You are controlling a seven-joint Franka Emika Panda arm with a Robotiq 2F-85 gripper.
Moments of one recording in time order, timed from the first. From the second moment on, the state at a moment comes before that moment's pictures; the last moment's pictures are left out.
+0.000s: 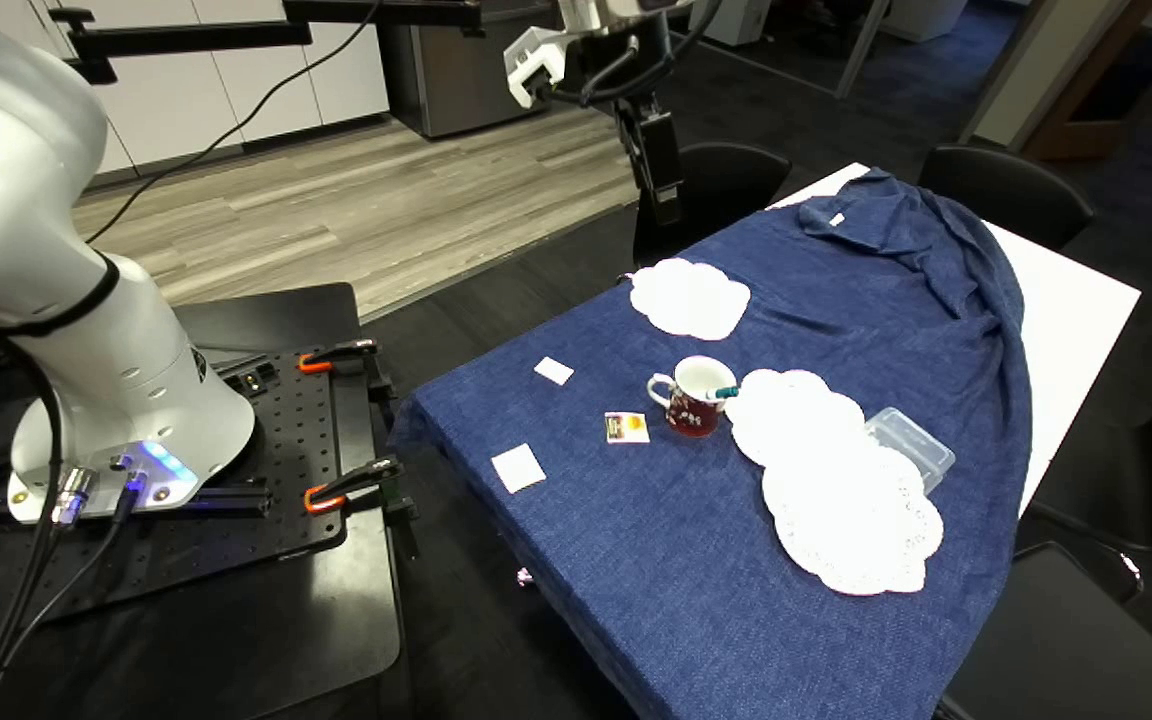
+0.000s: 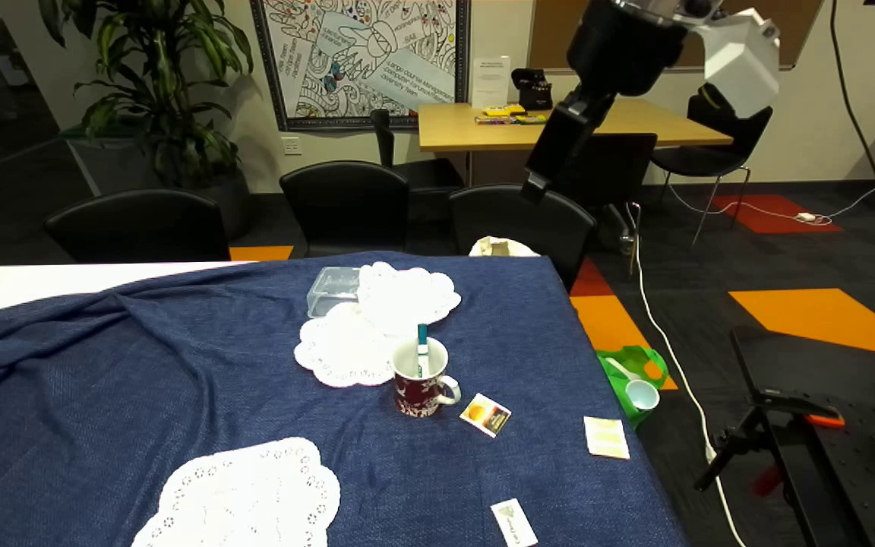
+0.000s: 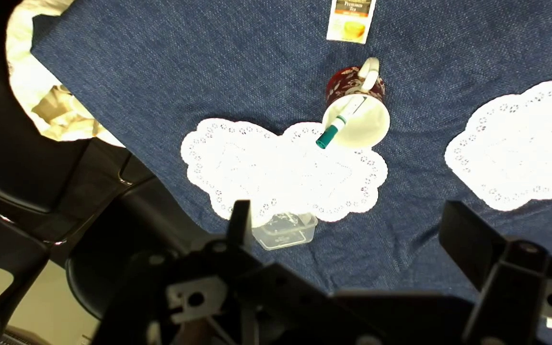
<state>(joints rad) -0.13 -0.24 0.05 -2.46 -0.34 2.55 0.38</state>
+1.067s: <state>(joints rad) -0.47 -0.07 0.41 -2.40 -1.15 2.63 1.64</state>
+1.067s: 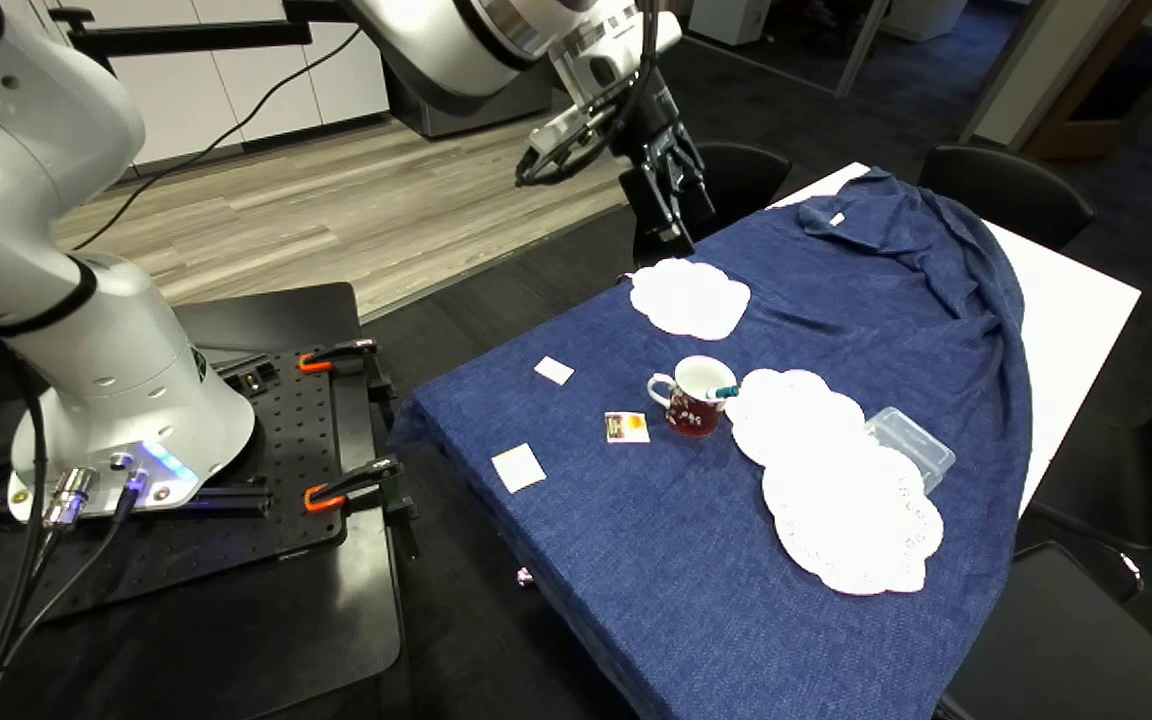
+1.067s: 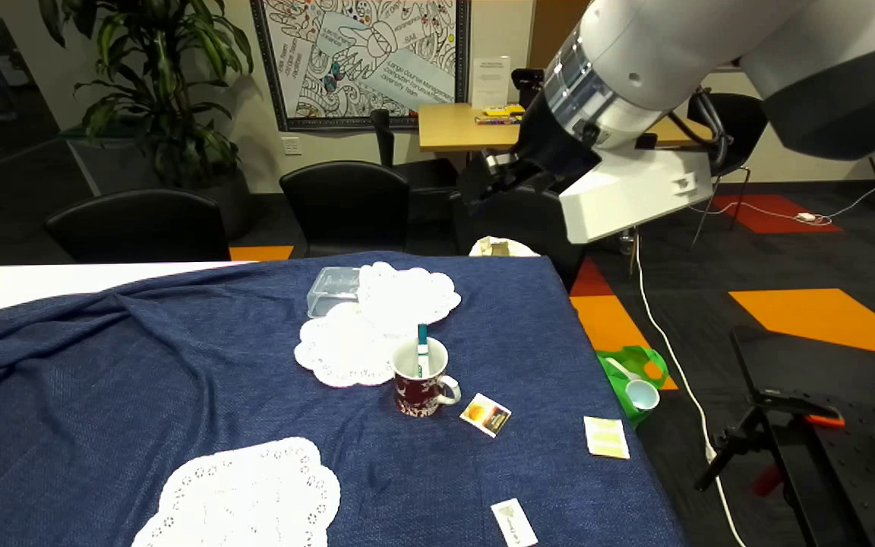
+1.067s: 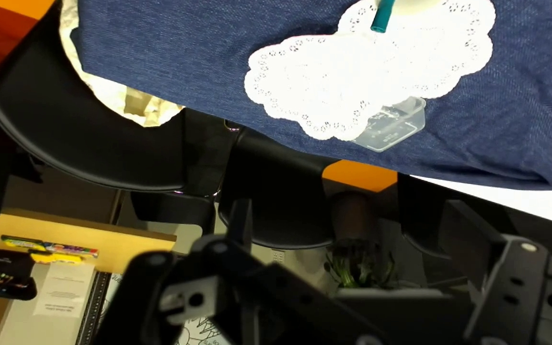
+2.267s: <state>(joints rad) -0.15 0.45 0.10 -2.08 -1.40 2.56 2.07</state>
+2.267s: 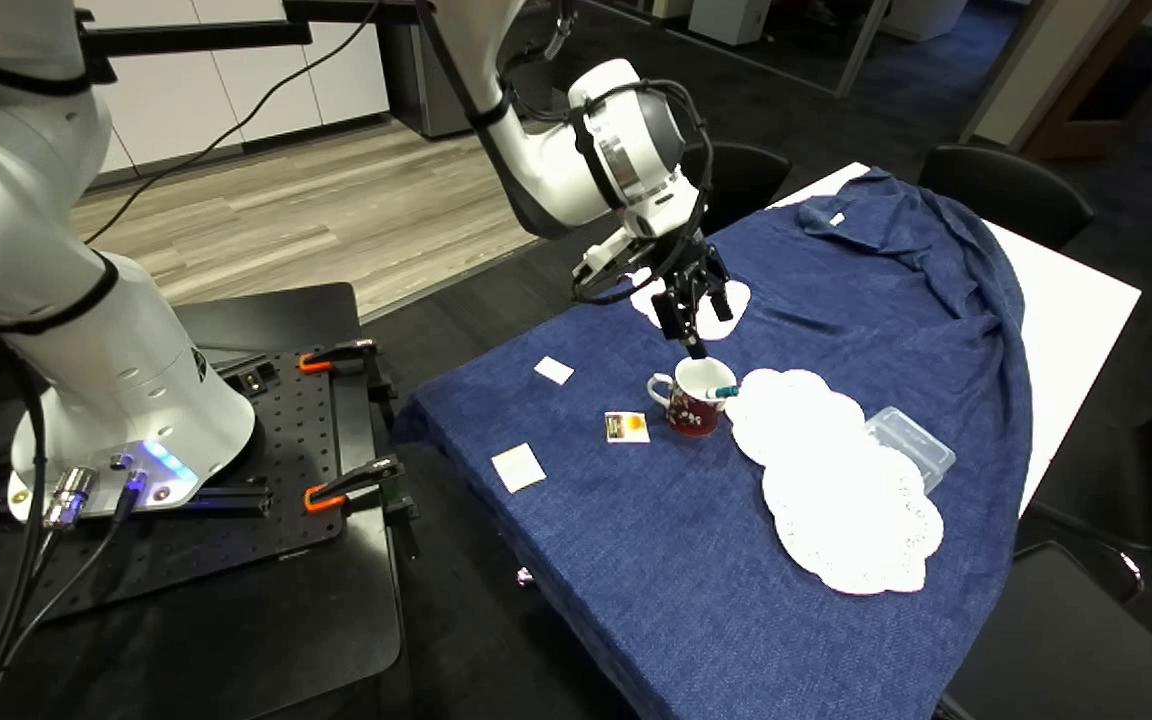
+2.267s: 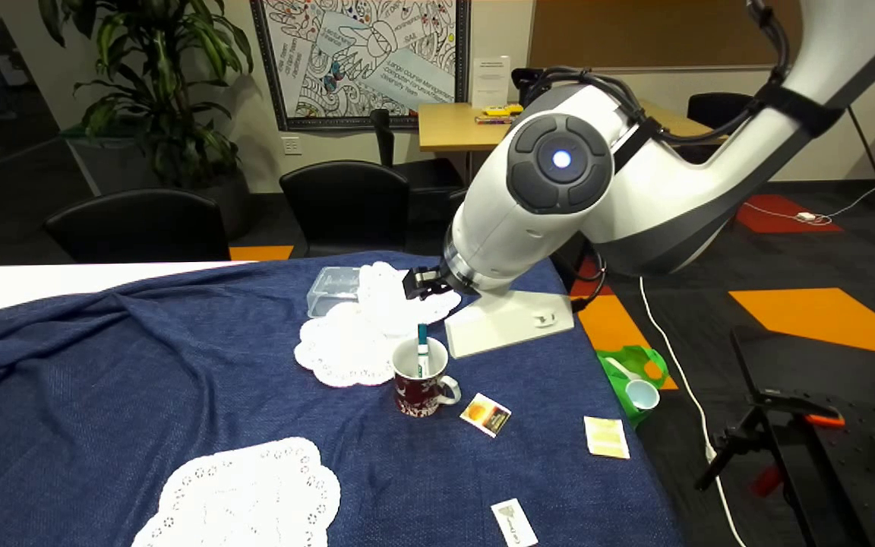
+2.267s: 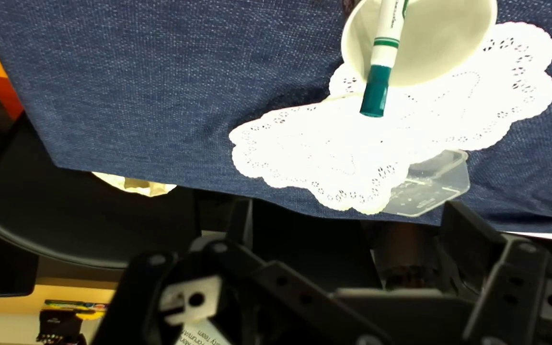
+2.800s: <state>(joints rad) -0.12 0.52 0.05 -2.03 -1.37 2.58 2.07</state>
